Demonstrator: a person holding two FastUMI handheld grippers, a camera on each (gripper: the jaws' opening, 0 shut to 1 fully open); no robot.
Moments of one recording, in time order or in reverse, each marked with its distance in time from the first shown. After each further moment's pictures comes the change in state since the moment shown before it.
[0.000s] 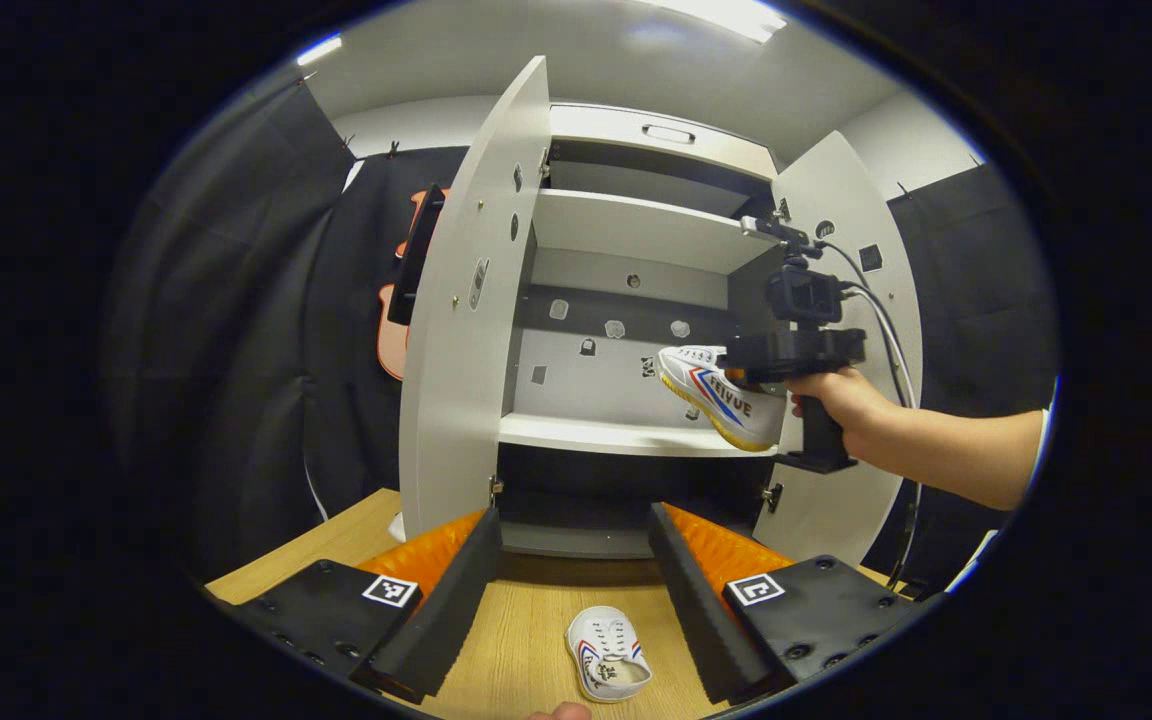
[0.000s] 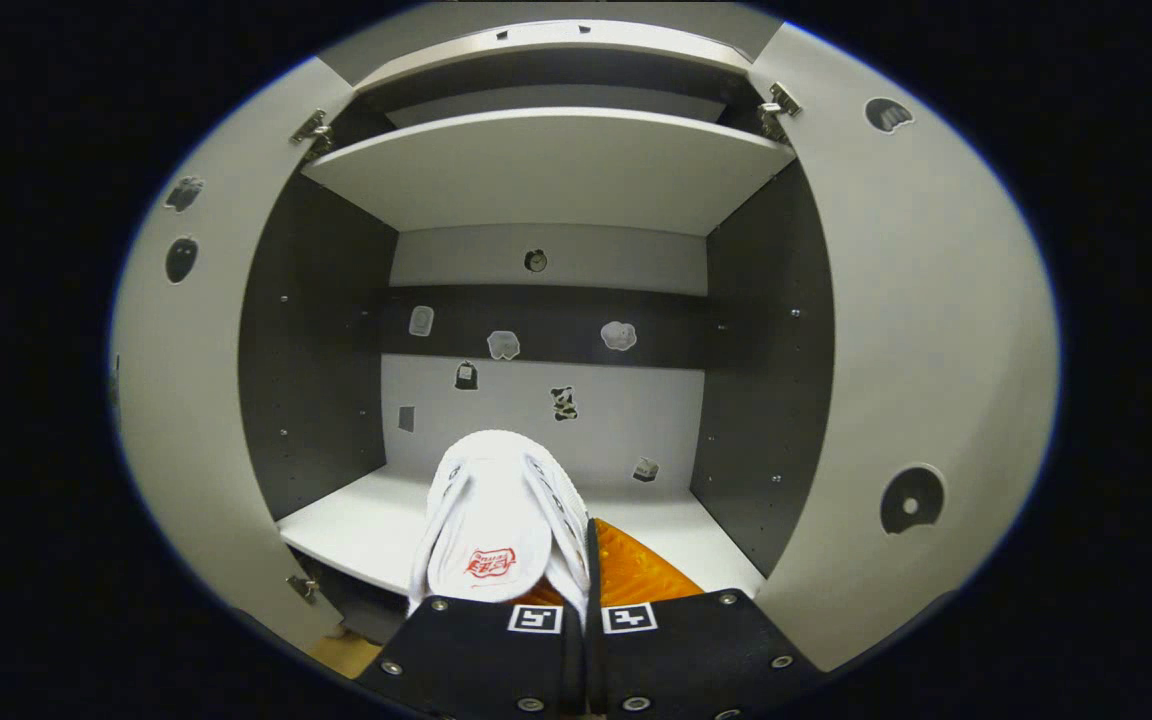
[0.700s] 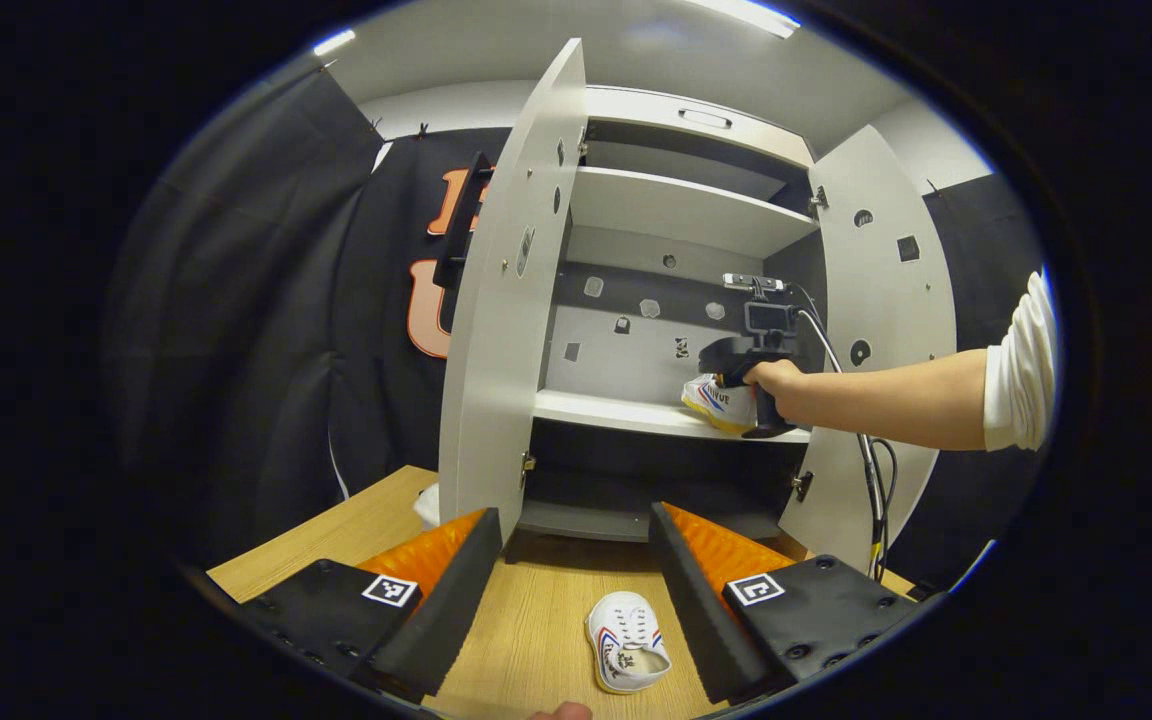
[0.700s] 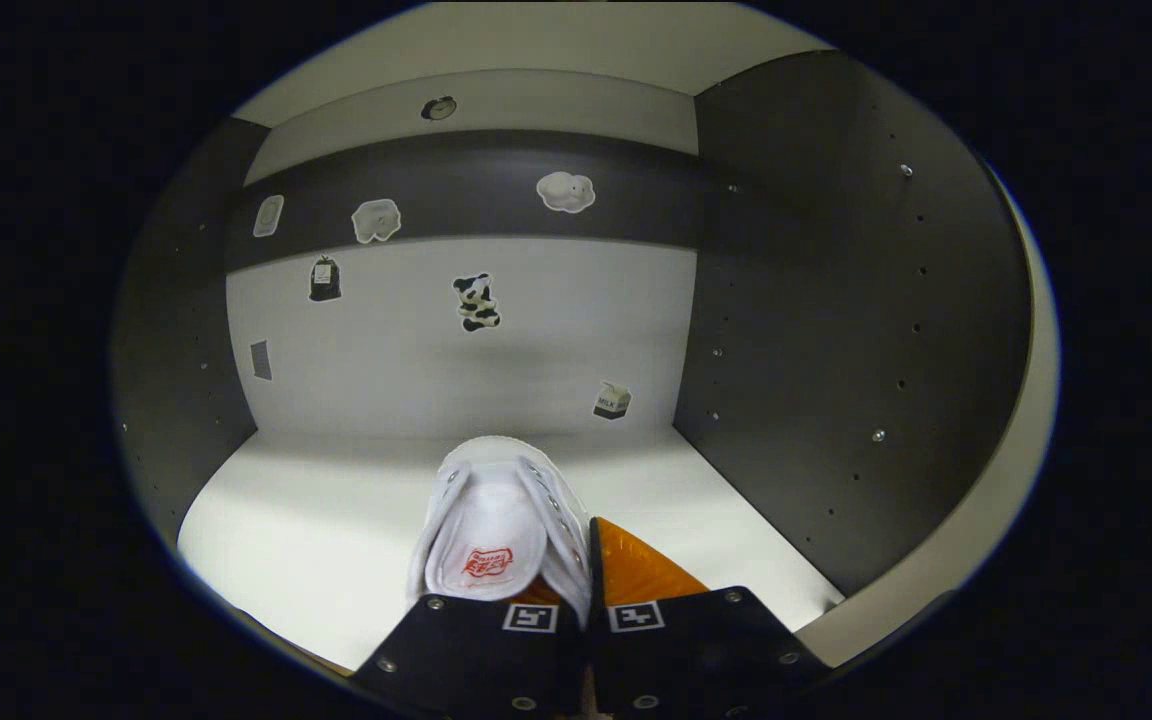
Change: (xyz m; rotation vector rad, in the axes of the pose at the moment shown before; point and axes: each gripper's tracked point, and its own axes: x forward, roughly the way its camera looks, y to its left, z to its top) left arm 0.004 0.024 -0.019 -0.020 0.055 0.067; right arm 0.113 -0.024 -0.077 0.056 0.297 -0.188
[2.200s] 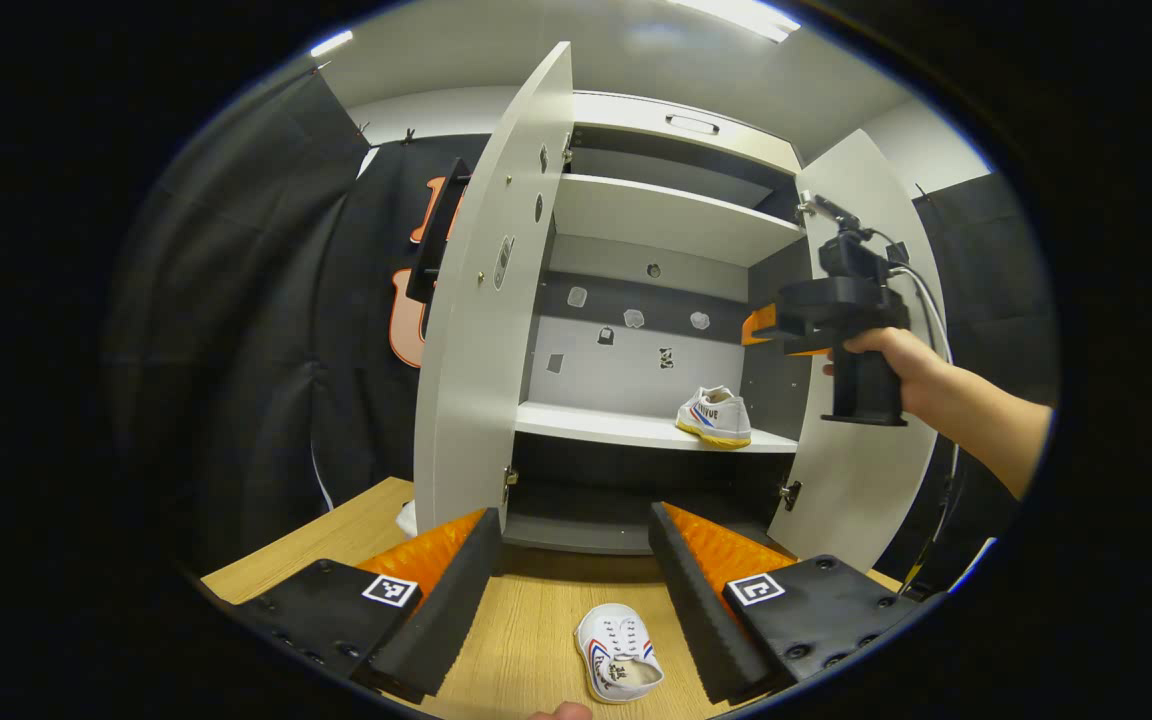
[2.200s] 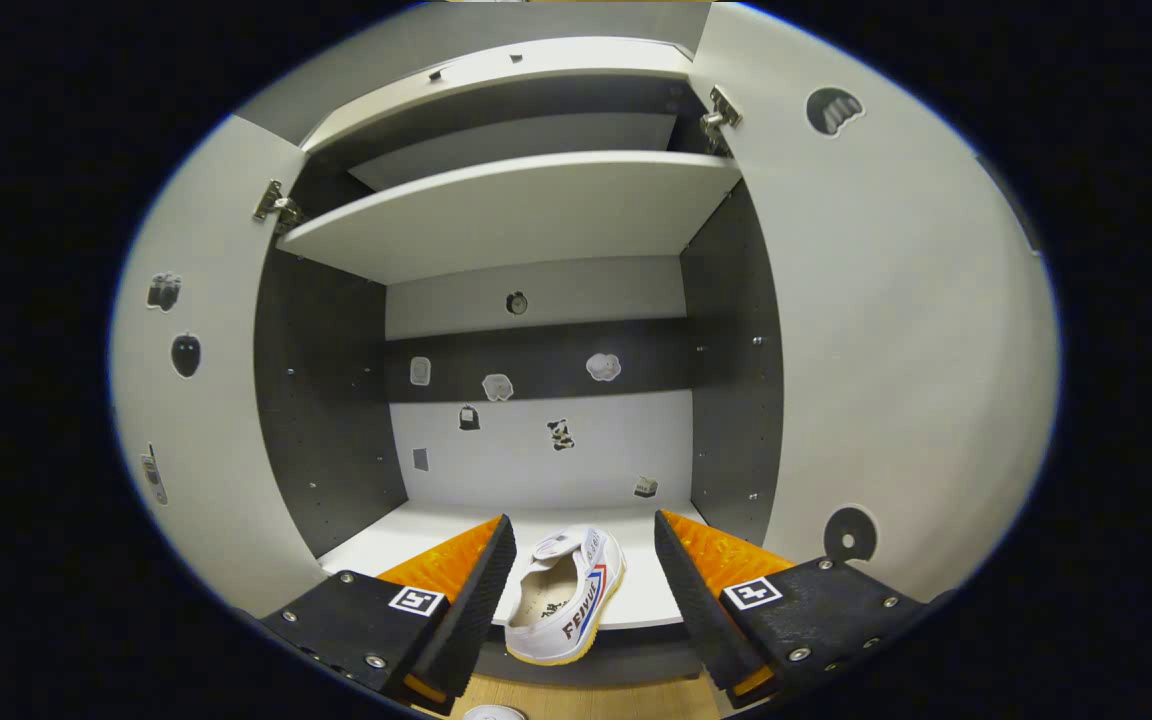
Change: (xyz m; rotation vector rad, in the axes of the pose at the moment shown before) left arm 0.013 -0.009 0.014 0.008 -0.039 -0.043; right arm -0.215 -0.037 0.060 0.043 -0.369 0.287
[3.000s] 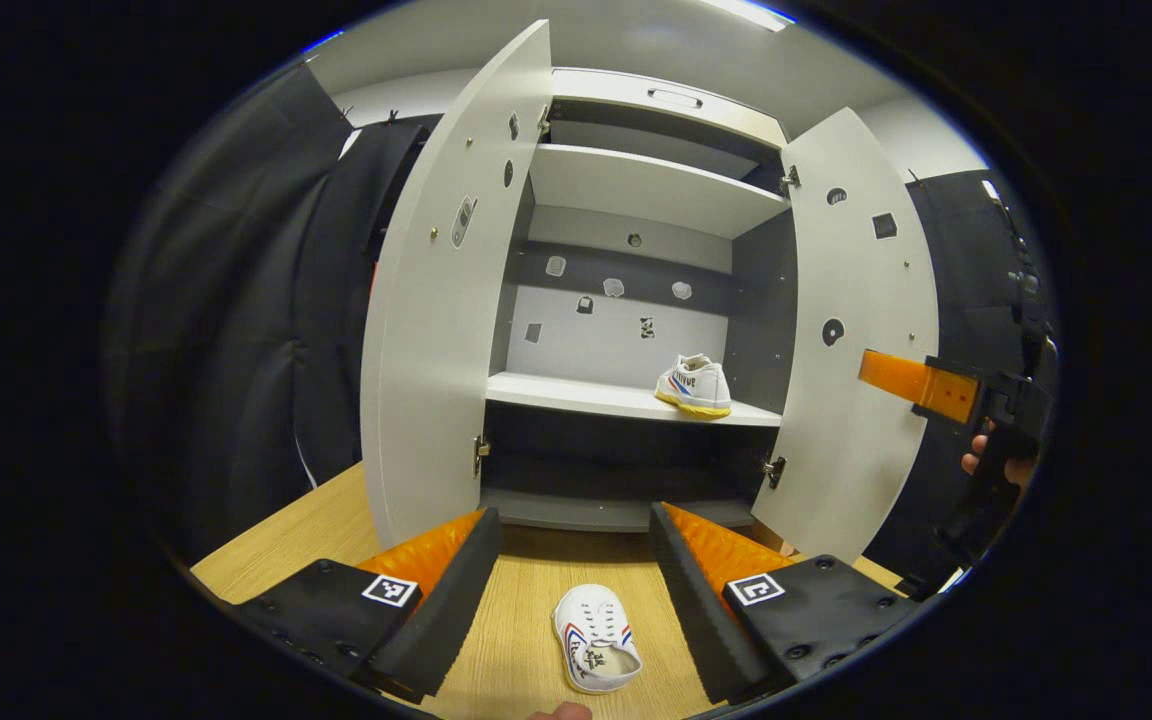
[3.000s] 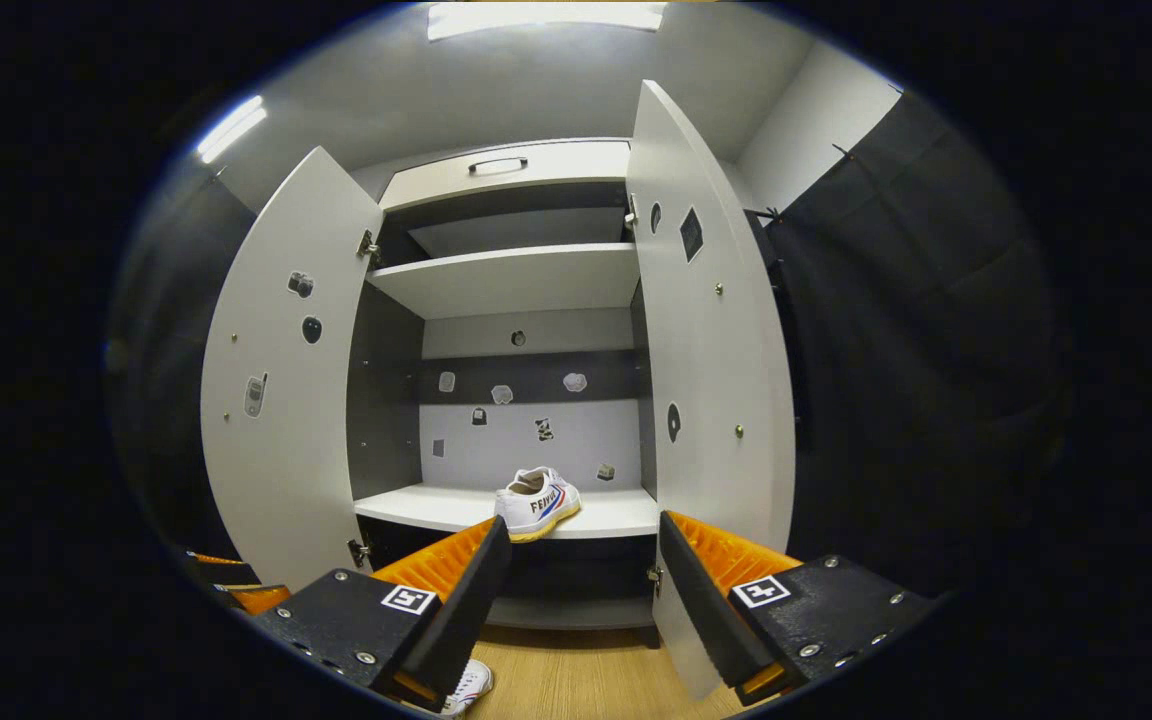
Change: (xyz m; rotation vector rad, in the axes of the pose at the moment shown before) left arm 0.007 -0.030 -0.036 0.004 0.098 -0.041; right arm -0.191 -0.045 -0.075 -0.024 -0.181 -0.040
